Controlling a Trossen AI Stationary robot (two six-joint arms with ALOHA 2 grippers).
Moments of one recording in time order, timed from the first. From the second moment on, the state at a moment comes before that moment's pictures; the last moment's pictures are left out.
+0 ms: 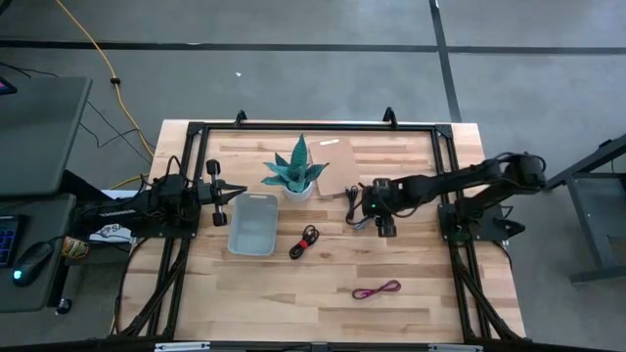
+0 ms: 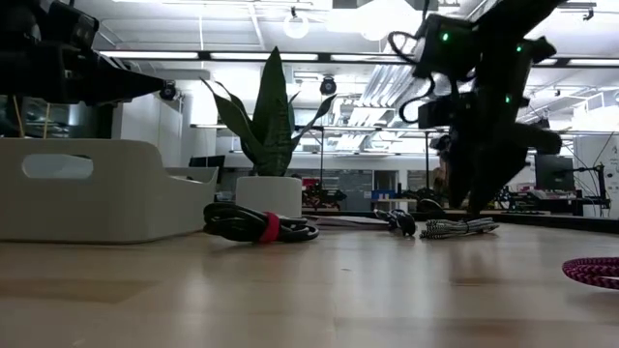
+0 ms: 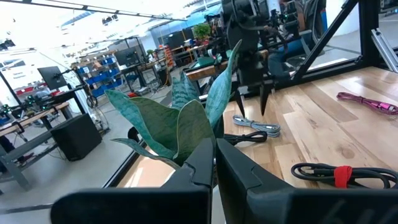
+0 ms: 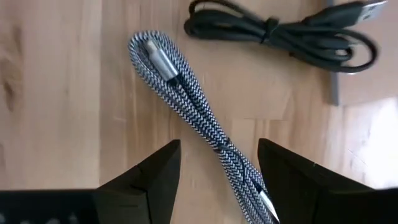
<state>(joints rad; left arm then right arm) 0.28 0.01 0.01 0.01 -0.01 0.32 -0.02 1.47 0.76 -0.57 0.10 -0.13</state>
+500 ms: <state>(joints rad) 0.28 0.01 0.01 0.01 -0.01 0.32 -0.02 1.59 0.76 -0.55 0.12 -0.13</state>
